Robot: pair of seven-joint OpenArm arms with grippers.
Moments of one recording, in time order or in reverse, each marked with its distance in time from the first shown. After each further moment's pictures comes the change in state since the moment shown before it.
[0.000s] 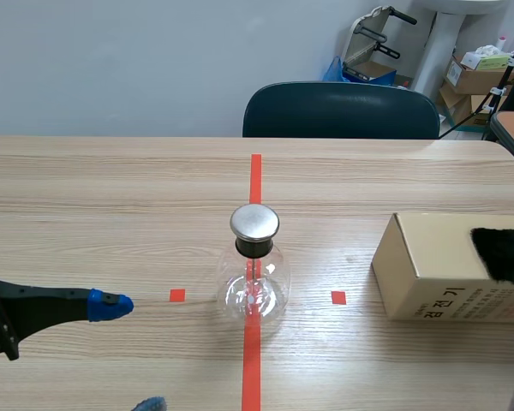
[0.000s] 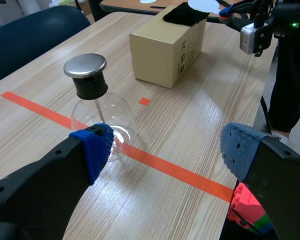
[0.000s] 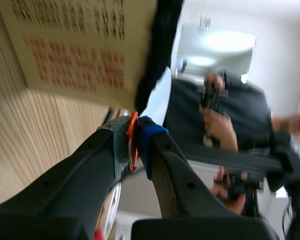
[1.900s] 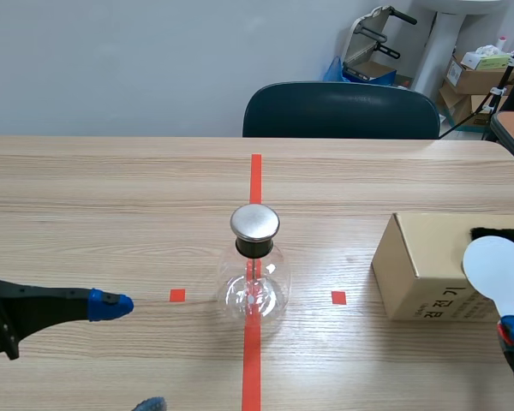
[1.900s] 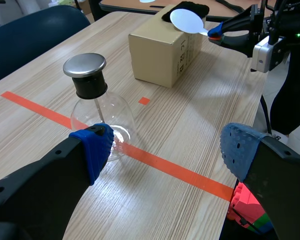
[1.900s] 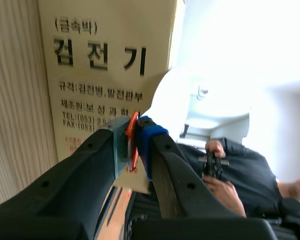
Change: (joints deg) left arm 0.0 0.0 0.0 0.0 0.3 0.1 0.0; right arm 0.0 -1.8 -0.1 0.0 -0.9 -0.2 11.7
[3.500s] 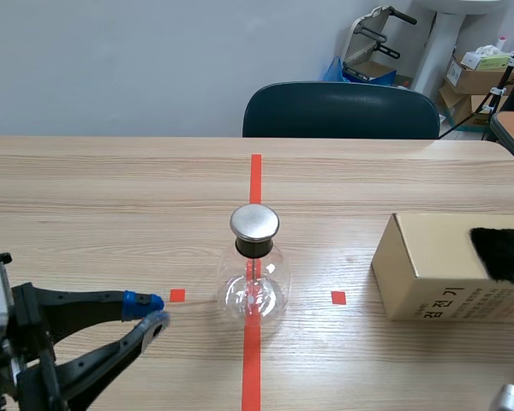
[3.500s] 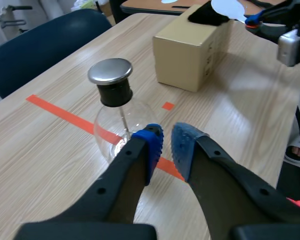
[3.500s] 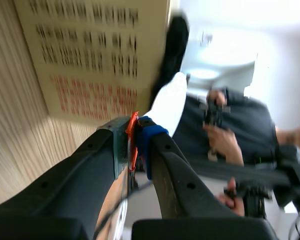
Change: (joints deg) left arm -6.2 7.3 0.0 -2.5 1.9 0.0 4.8; right arm 0.0 -0.6 0.1 0.0 0.2 0.0 -8.3
